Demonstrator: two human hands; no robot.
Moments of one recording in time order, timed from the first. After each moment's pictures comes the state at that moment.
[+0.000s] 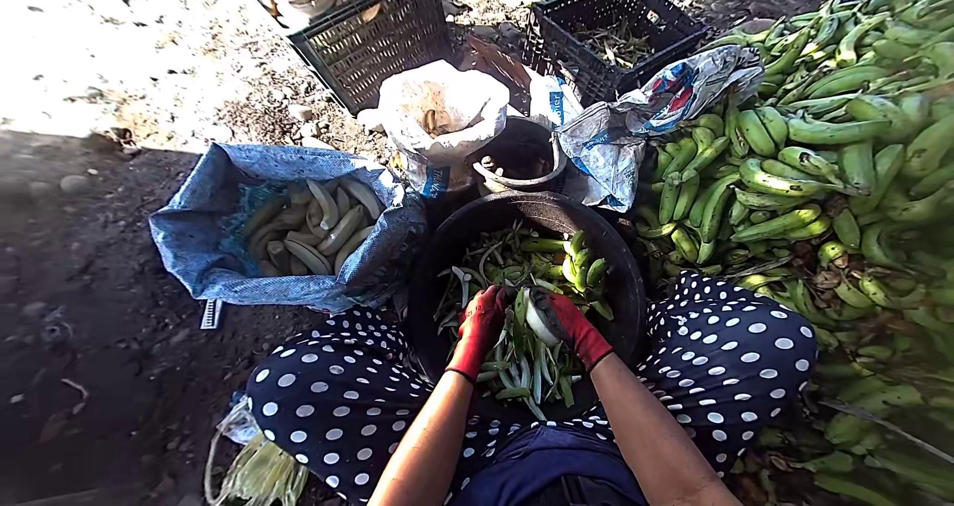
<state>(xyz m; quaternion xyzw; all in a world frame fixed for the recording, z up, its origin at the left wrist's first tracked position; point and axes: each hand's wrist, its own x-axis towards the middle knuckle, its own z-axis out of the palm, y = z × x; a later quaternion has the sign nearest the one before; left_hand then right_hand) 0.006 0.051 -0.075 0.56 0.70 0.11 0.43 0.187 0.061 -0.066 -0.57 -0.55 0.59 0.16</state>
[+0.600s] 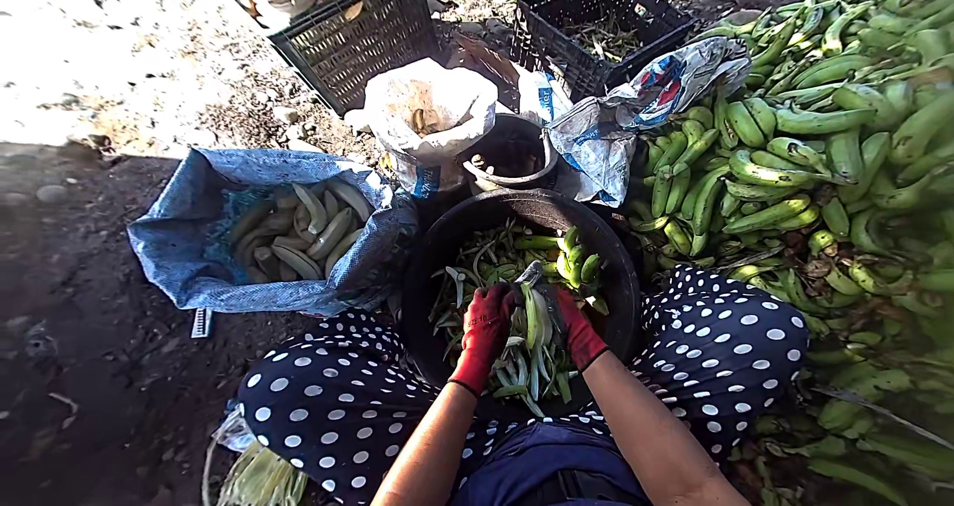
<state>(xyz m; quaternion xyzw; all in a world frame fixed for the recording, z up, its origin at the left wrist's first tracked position) 0.024 0.037 -0.066 0.60 0.70 0.14 0.36 0.181 0.056 -0.084 -0.58 -0.43 0.62 0.31</state>
